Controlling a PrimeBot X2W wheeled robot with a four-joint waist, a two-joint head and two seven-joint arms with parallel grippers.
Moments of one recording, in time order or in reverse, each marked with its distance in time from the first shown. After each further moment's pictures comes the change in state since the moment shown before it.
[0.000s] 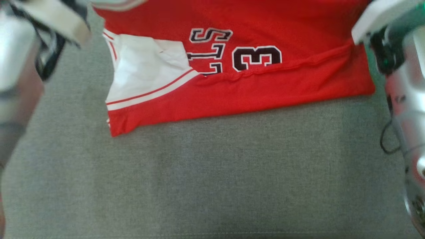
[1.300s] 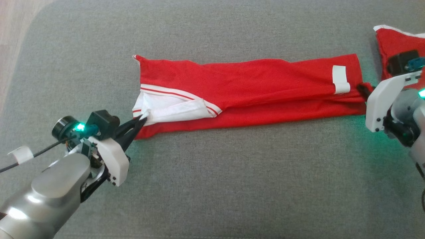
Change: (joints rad) left arm 0.464 0.061 -0.249 -0.149 -0.100 -0.026 0.143; right arm 0.299 -0.310 0.491 -0.145 0.408 0.000 0.351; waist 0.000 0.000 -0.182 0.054
